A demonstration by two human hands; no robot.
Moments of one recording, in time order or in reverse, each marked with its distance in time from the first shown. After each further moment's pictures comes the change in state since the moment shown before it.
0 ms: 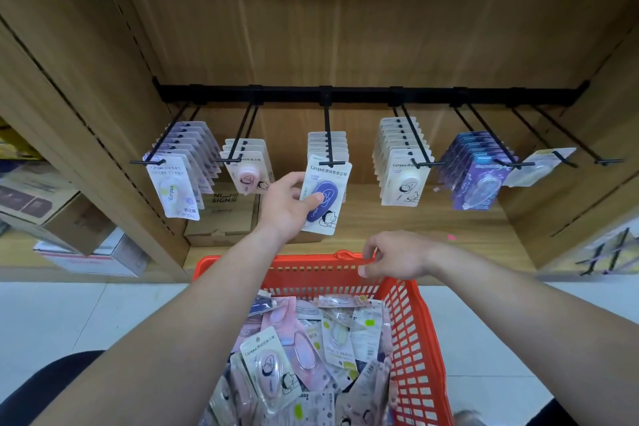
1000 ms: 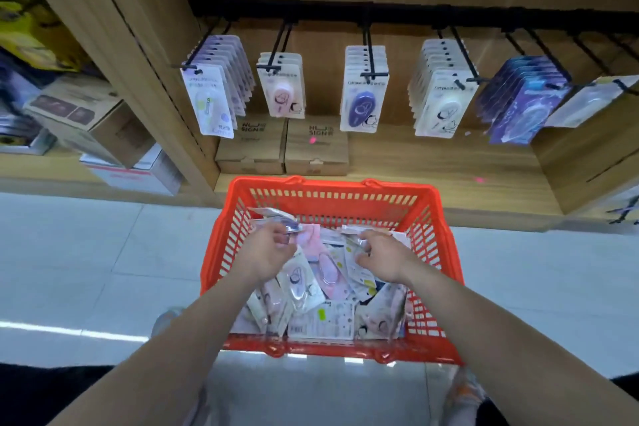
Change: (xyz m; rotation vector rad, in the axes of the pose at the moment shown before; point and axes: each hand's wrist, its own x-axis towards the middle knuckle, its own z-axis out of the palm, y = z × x) left_hand -0.124 -0.163 -0.057 0.485 -0.108 -0.326; right_hand 0.037 -0.014 0.178 0.254 0.037 0.054
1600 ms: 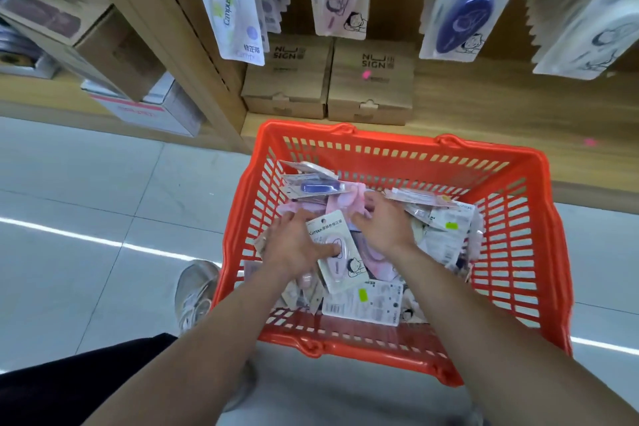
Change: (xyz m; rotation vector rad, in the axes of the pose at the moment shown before) left_hand 0.045 -0.081 0.050 0.246 -0.043 -0.166; right_hand 0.097 -0.041 0.095 0.256 0.244 0.037
